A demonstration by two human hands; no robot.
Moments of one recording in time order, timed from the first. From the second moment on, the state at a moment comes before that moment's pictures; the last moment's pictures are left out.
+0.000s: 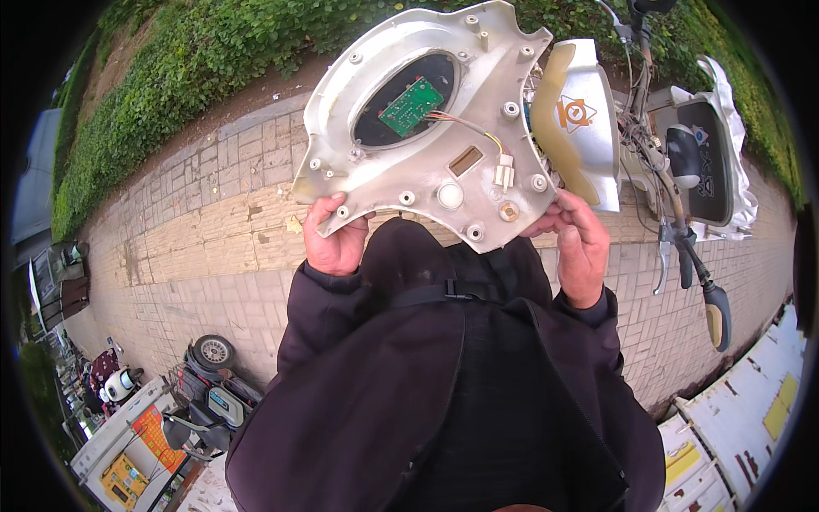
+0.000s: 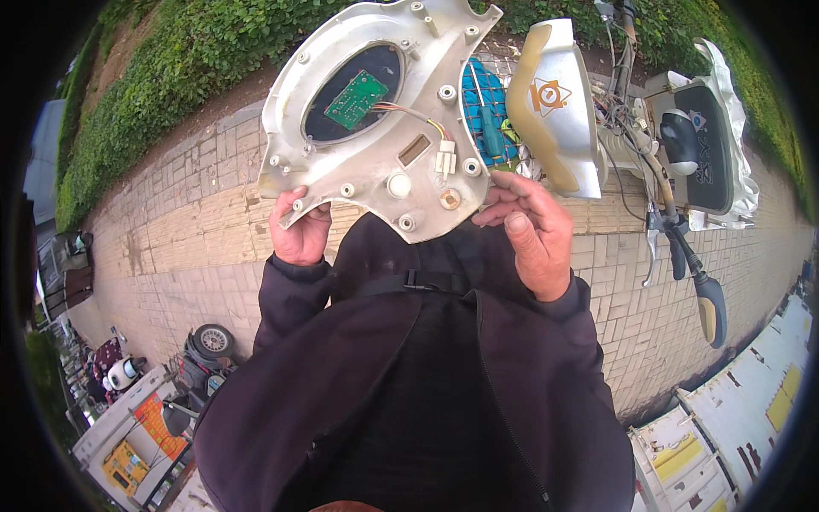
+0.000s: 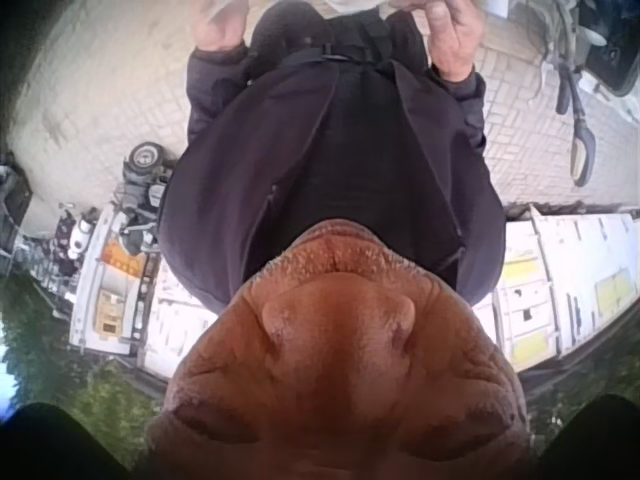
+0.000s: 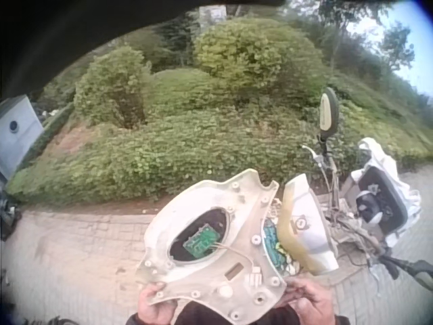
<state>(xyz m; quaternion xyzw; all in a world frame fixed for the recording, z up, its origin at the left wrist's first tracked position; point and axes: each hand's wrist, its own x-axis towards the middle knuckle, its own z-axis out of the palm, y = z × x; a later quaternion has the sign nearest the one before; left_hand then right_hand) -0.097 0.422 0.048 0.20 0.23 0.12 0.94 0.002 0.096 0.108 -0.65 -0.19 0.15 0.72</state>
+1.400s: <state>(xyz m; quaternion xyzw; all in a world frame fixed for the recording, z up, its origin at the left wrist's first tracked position) -0.089 0.391 0.097 0.42 0.21 0.16 0.87 0.015 0.100 0.087 -0.73 -0.08 0.13 0.66</state>
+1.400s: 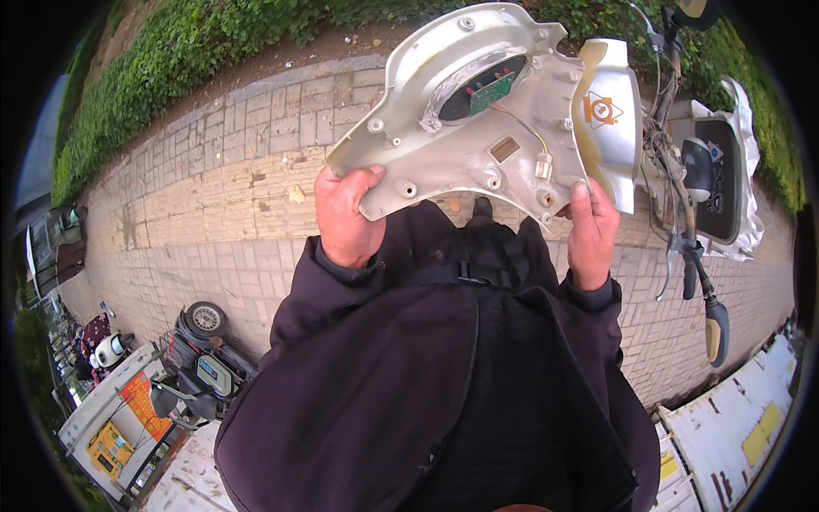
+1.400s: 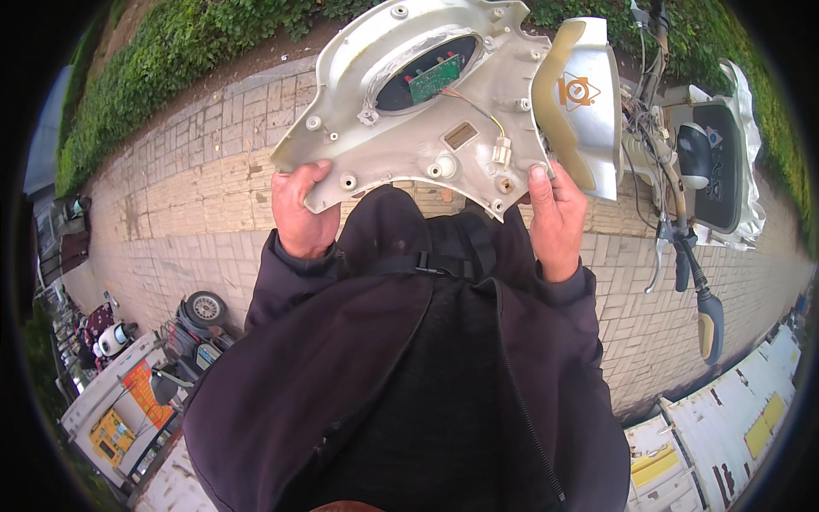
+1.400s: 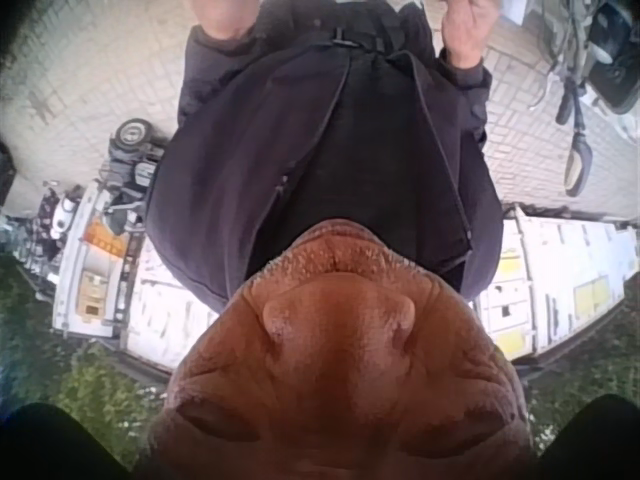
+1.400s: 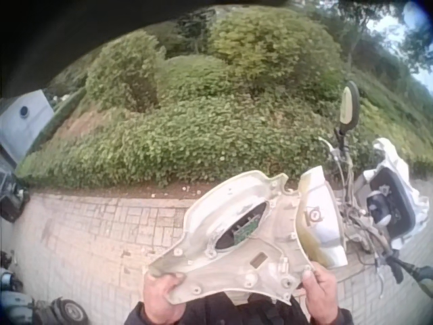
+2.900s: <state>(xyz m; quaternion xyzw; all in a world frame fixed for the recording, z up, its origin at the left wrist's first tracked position) -0.080 0.396 0.093 0.40 0.17 0.15 0.89 0.015 0.106 0.085 -0.68 -0.04 0.14 0.71</state>
